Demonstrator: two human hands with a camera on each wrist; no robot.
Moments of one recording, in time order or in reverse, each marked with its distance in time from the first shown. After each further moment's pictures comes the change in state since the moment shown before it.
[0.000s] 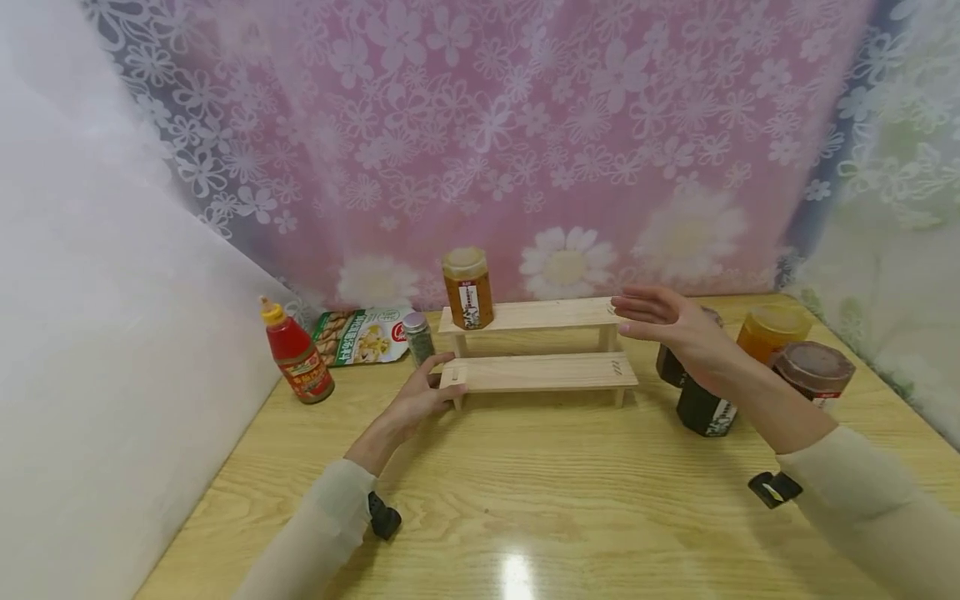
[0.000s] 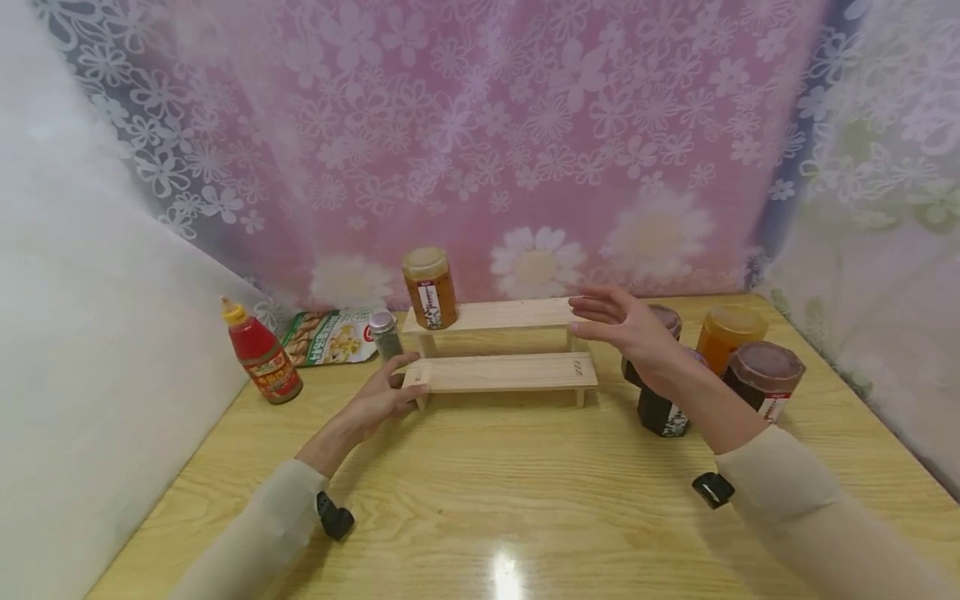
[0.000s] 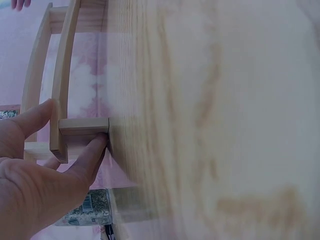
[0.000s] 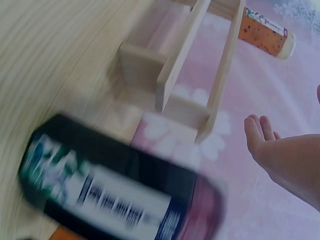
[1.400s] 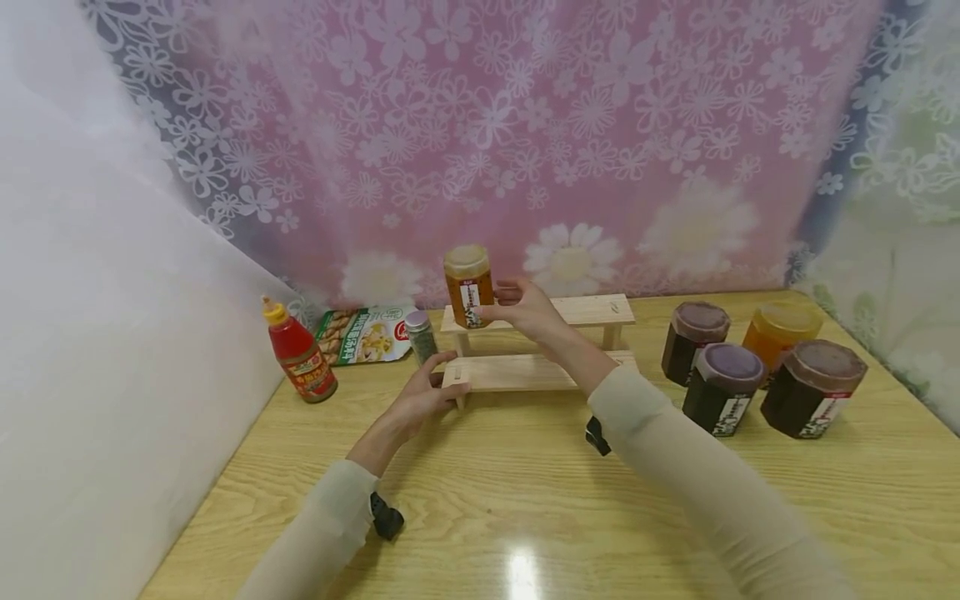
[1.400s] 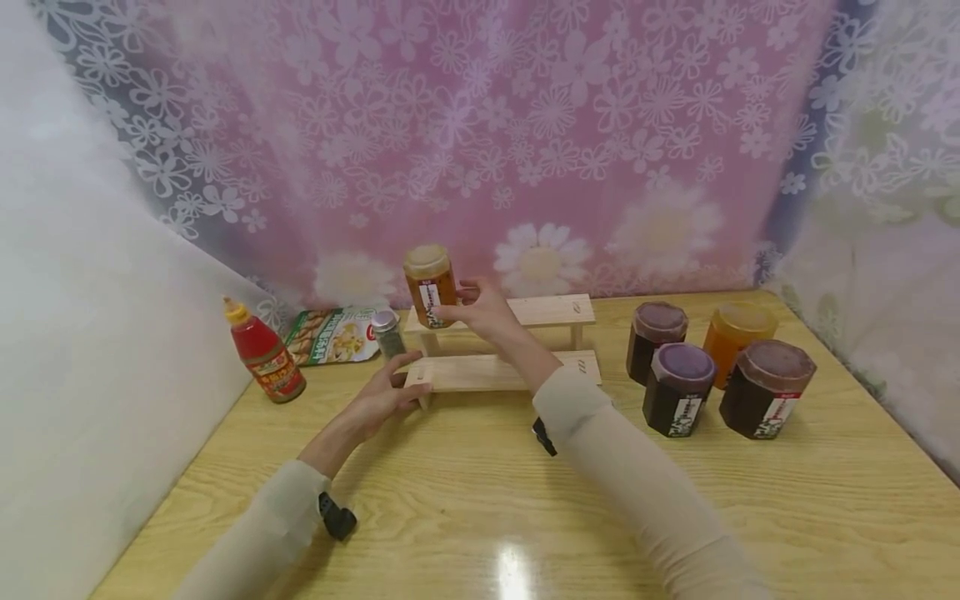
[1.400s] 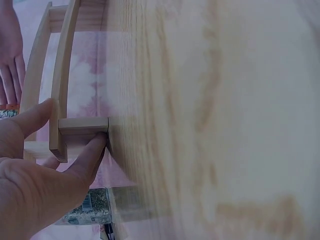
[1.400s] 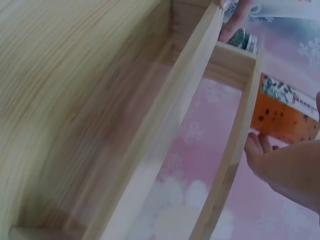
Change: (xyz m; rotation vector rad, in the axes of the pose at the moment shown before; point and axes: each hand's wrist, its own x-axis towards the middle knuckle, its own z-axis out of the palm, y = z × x) left_hand 0.004 0.000 0.001 -0.008 0.009 -0.017; right_hand 0.138 0.000 0.137 0.064 0.069 0.104
